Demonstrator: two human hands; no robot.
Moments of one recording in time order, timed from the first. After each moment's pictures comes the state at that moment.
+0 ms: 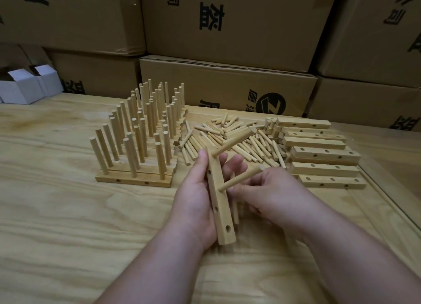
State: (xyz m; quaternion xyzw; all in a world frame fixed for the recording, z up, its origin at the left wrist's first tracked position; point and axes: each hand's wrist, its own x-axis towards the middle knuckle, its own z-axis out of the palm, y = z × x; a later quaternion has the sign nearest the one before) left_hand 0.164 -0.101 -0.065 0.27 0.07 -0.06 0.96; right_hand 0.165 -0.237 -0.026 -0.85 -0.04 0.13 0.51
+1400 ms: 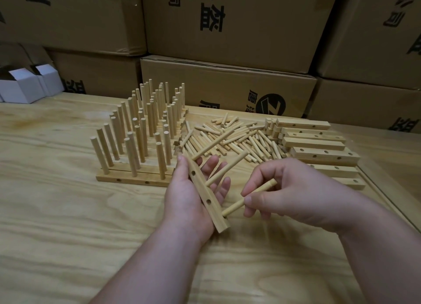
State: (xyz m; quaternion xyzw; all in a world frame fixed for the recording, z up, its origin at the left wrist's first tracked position) left_hand 0.165 -0.096 -0.061 0.30 0.19 0.02 0.94; right_hand 0.162 -0.264 0.007 -0.84 -0.18 0.21 0.46
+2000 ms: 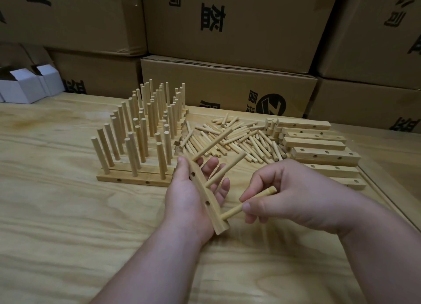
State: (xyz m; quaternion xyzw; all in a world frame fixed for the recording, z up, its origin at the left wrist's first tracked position) left_hand 0.167 -0.095 -0.063 0.31 0.20 0.03 0.93; right_hand 0.162 -0.265 0.006 -0.84 -0.22 0.22 0.45
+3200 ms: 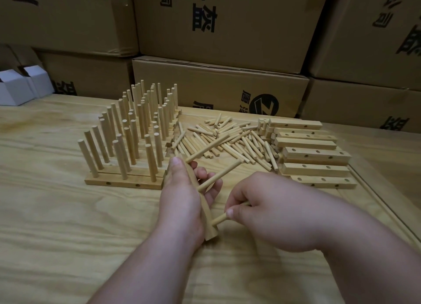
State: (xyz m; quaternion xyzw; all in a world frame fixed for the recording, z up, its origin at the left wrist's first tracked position) left_hand 0.175 -0.106 -0.071 0.36 0.19 0.10 0.91; right_hand 0.147 -0.244 0.008 -0.95 -0.19 0.16 0.19
